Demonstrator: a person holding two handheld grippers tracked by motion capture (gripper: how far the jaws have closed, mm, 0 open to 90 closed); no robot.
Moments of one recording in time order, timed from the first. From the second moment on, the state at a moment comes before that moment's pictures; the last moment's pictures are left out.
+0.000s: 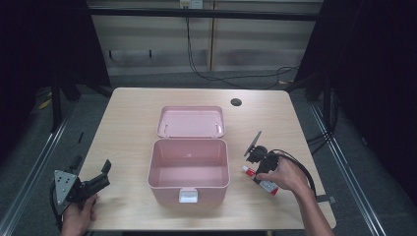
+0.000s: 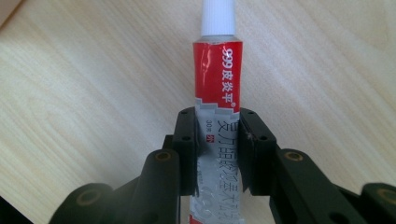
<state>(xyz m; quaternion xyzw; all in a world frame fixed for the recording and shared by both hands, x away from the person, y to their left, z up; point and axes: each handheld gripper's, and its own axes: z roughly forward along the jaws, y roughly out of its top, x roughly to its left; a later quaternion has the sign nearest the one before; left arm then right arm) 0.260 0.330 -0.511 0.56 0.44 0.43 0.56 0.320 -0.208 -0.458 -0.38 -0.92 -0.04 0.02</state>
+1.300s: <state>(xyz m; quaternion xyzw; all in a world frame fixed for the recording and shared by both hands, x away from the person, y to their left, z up) 0.260 0.330 -0.511 0.56 0.44 0.43 0.56 0.299 -0.204 -0.417 -0.25 -0.97 -0.05 0.02</state>
